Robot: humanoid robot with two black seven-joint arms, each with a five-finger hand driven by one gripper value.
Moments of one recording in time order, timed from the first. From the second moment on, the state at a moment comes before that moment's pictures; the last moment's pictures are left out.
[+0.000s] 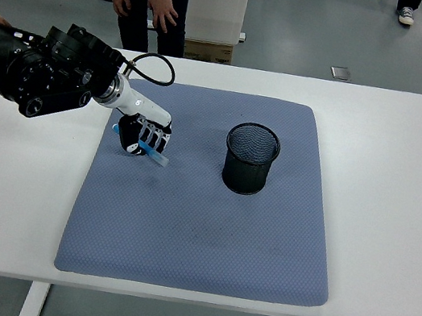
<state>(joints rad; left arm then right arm) -1.60 0.18 0.78 -0.77 0.82 -0.30 -0.31 0.04 0.00 0.19 0.19 -0.14 0.05 0.13</state>
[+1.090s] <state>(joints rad) -1.68 0.18 0.68 -0.75 0.70 -0.30 -0.30 0.04 0.00 0.19 0.19 -0.14 0.05 0.13</state>
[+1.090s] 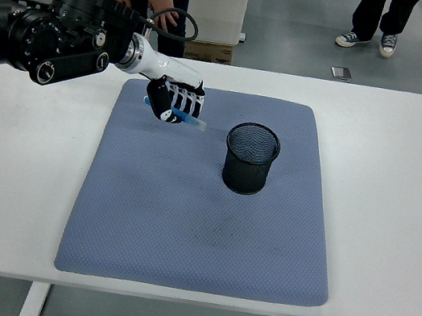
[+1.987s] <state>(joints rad) -1.69 0.11 0.55 -0.75 0.62 -0.30 -0.30 0.04 0.00 0.19 0.19 -0.14 0.05 0.13</state>
